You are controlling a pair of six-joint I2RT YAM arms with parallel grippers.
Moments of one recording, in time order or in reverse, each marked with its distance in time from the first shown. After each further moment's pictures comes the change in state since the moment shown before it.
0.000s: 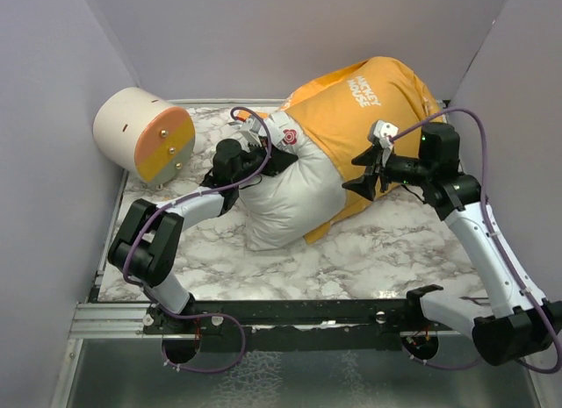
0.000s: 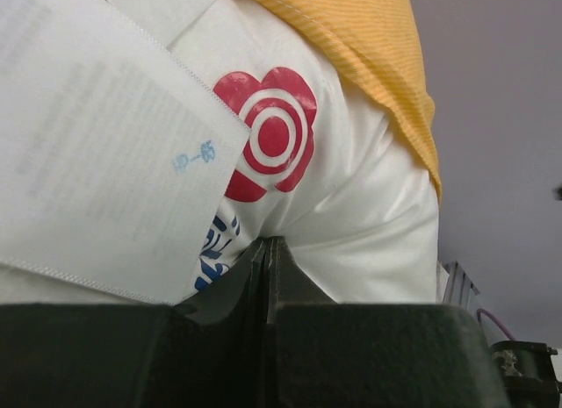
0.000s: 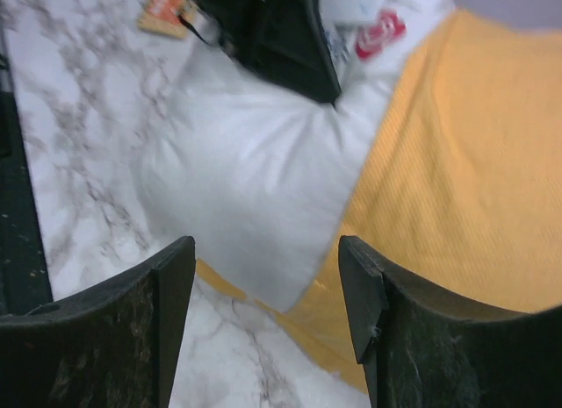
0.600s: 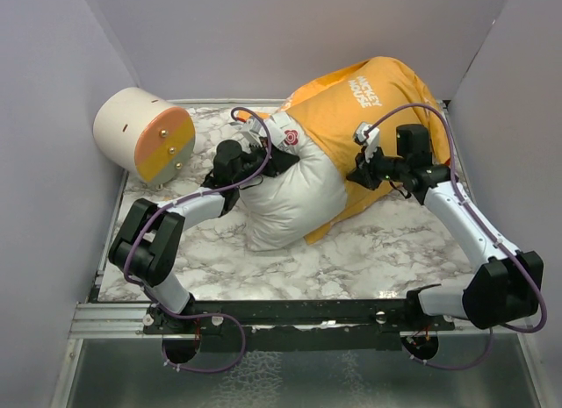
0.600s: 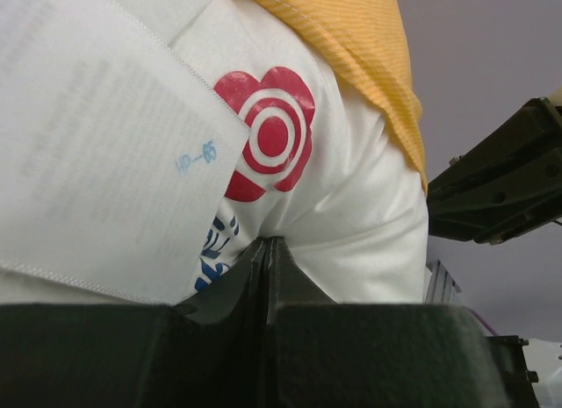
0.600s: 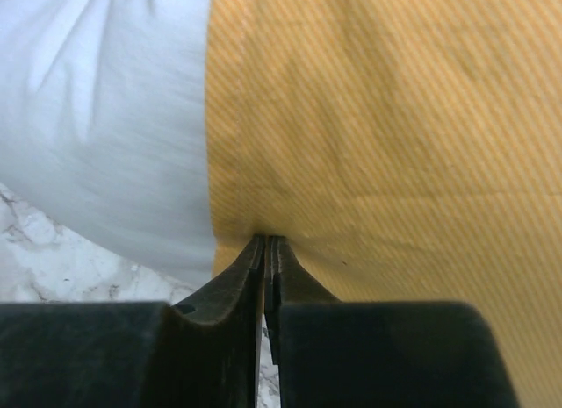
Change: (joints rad) left arm -0.003 0.005 -0.007 0.031 0.018 -0.050; right arm -0.001 0.201 -0.113 0.078 0.317 0.006
